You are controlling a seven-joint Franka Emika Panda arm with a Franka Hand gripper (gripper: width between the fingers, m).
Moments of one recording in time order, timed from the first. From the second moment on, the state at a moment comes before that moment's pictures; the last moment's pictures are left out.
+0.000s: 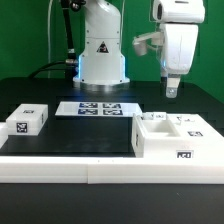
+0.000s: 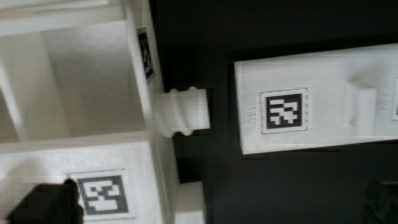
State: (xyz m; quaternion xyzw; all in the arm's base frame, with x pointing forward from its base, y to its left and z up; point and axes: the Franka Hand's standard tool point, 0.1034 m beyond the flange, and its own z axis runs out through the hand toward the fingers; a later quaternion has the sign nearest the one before) arm 0.487 0.095 0.091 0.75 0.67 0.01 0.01
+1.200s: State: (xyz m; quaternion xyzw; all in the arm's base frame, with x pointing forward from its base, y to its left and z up) arm 0.420 0.102 0.032 0.75 0.66 0.00 -0.02
